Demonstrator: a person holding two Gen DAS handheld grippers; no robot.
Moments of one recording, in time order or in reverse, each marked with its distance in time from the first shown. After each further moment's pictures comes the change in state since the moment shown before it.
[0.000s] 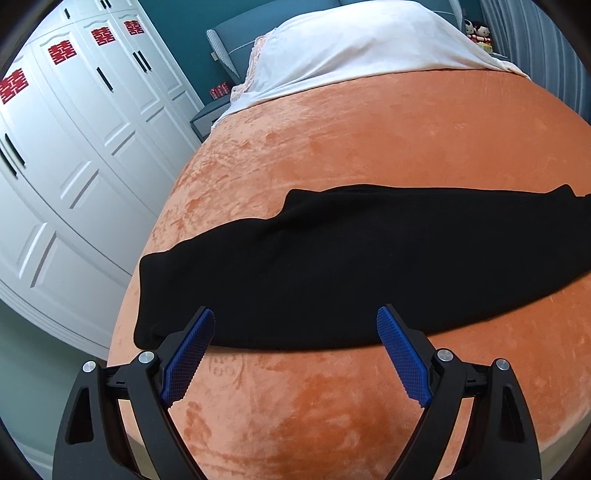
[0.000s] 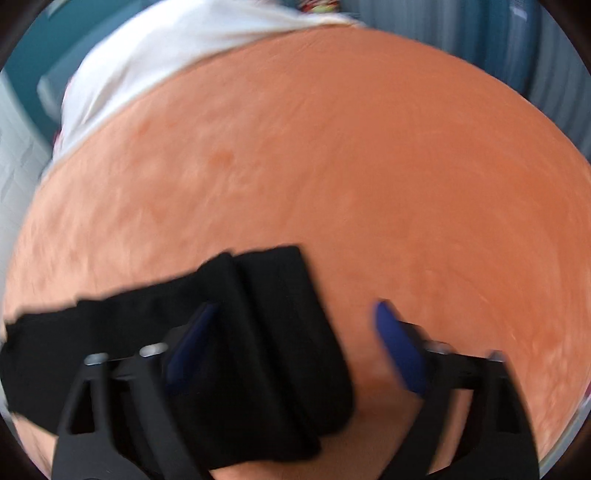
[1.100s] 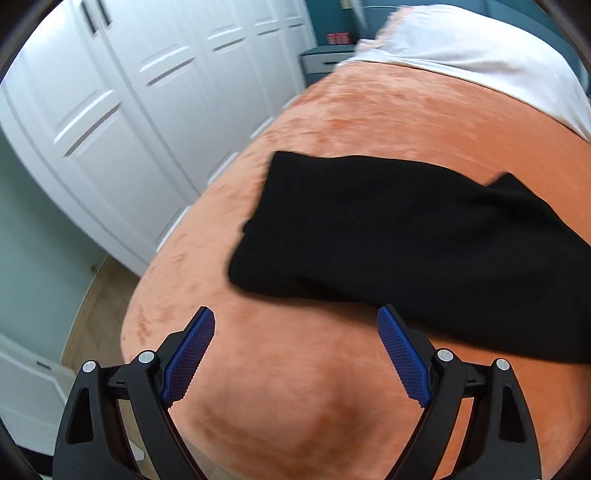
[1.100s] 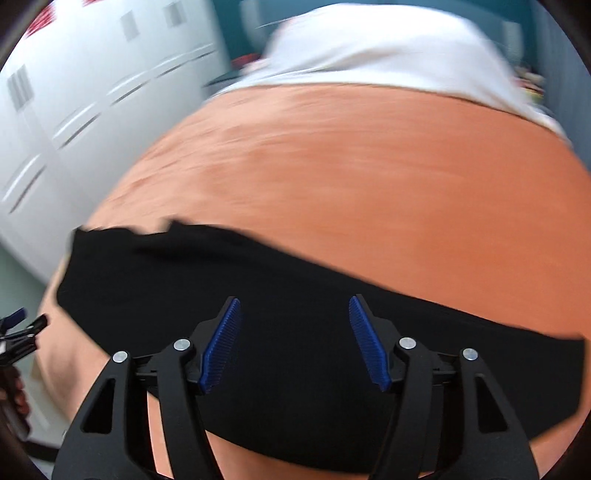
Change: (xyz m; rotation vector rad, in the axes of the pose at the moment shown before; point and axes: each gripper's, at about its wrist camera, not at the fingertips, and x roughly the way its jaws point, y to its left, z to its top) left arm 0.092 0.219 -0.079 -0.428 0.169 0.124; right arm -0.067 0.413 -0.069 -0.529 -0.057 0.409
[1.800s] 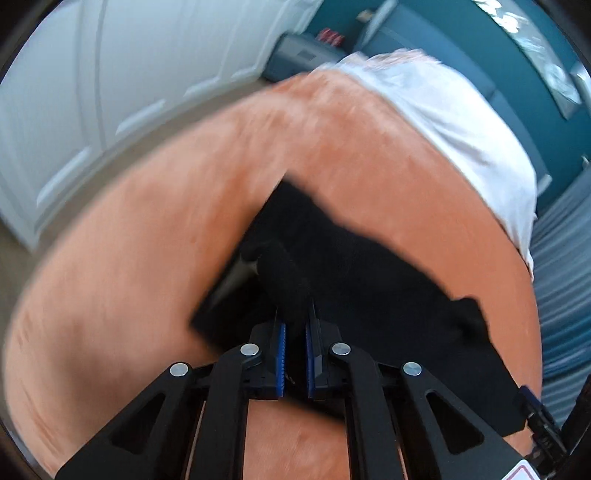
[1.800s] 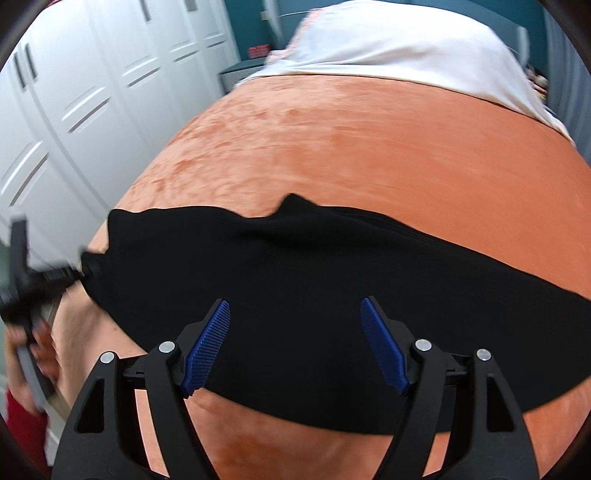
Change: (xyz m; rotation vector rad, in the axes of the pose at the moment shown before) left arm 0.097 0.092 0.103 -0.247 0.011 -0.583; right arm -0.003 0.104 -0.020 0.105 -0.010 -0.113
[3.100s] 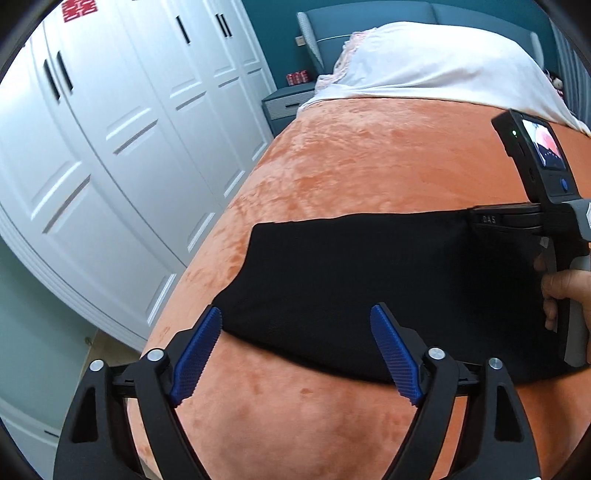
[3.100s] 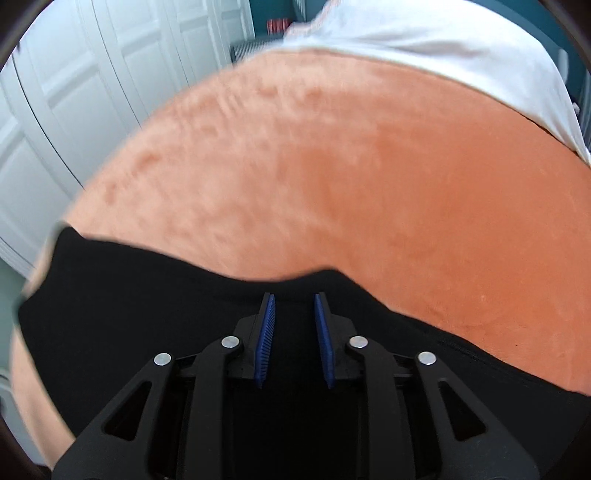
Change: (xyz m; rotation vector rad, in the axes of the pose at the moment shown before) left arm -0.020 -0.146 -0.091 0.493 -0.136 0.508; right arm 0.151 0.037 0.075 -0.149 0.064 0.027
